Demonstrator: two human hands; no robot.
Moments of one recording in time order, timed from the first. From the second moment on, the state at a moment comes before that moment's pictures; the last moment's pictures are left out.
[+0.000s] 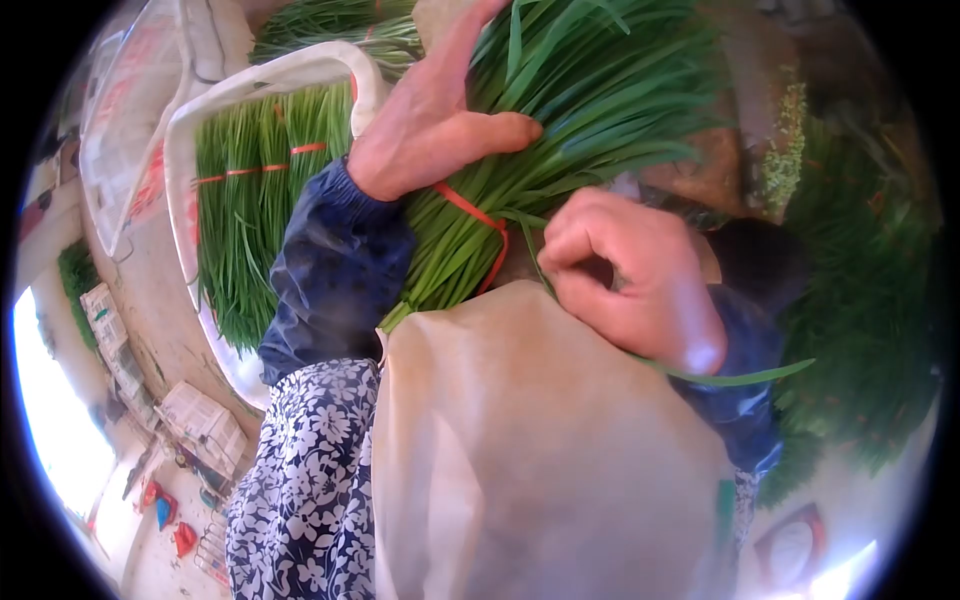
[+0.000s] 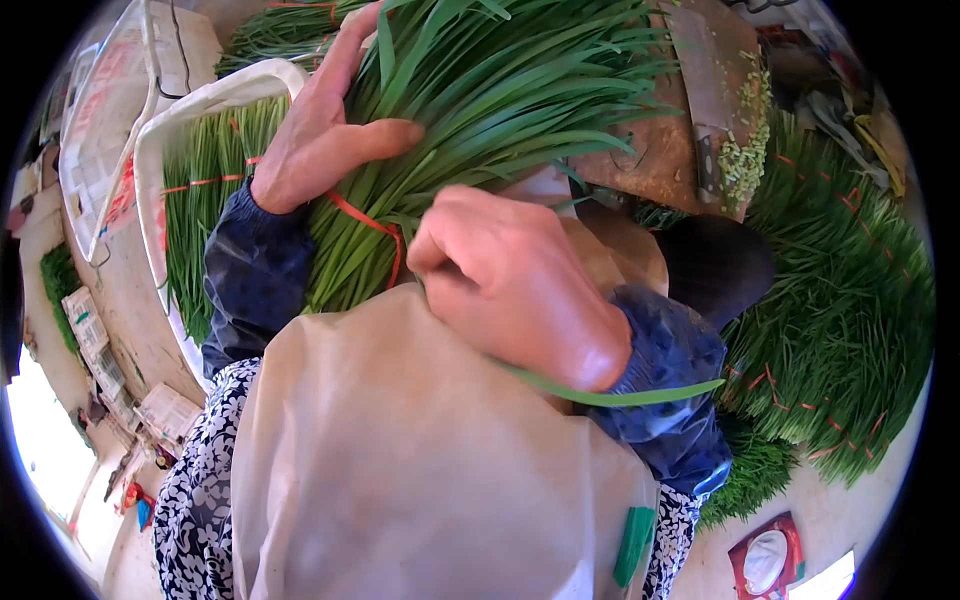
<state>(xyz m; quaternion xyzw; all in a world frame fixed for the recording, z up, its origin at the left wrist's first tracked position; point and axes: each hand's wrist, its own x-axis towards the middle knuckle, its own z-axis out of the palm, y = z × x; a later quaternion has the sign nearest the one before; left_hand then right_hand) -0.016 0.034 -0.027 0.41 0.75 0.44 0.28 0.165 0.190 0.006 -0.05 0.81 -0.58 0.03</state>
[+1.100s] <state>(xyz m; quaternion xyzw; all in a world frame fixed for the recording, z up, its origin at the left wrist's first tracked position) 0.002 0.043 -0.028 0.33 0.71 0.53 0.32 0.175 0.173 0.007 -0.06 0.74 -0.67 -0.04</state>
